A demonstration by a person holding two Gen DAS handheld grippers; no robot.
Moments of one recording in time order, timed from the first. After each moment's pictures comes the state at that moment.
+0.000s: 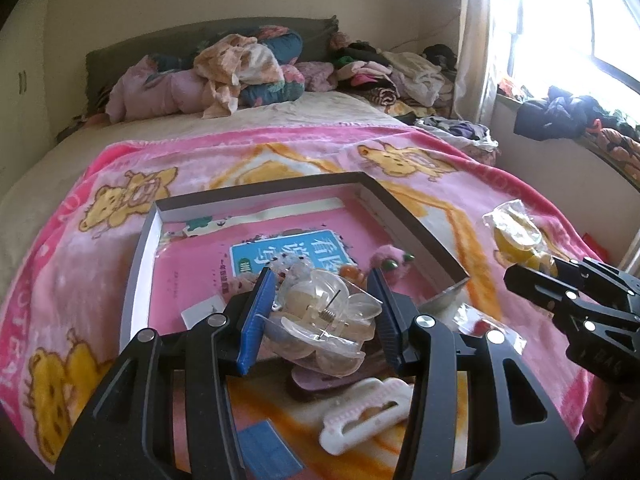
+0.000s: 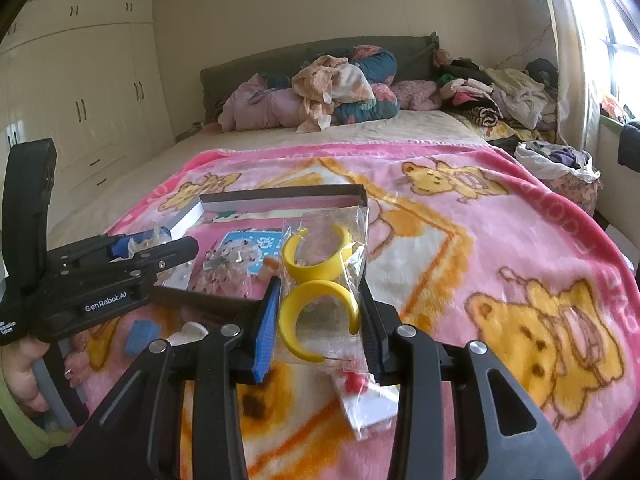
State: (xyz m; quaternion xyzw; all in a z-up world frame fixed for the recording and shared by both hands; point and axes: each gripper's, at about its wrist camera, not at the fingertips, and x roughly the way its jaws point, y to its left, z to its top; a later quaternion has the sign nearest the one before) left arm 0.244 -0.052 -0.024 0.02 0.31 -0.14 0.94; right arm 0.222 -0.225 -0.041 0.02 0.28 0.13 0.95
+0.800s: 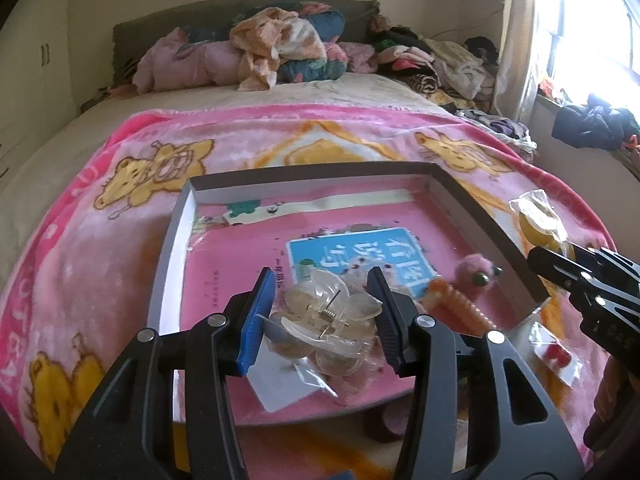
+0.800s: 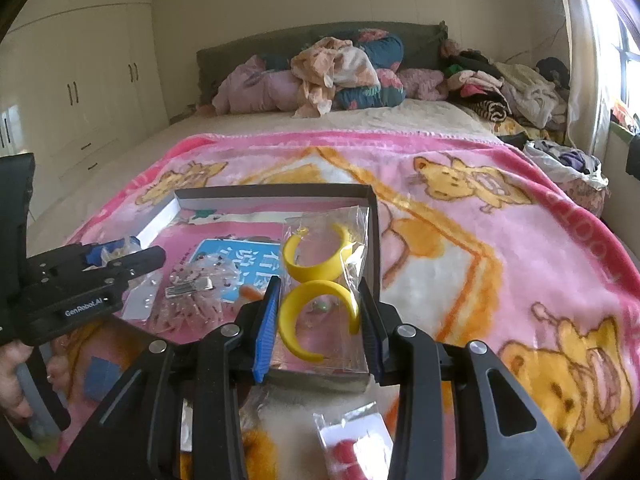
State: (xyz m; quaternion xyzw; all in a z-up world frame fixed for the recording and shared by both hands) left arm 0.300 -0.013 -0.049 0.00 0.35 -0.08 0.93; right arm 0.300 -0.206 -0.060 0.00 0.32 0.13 0.94
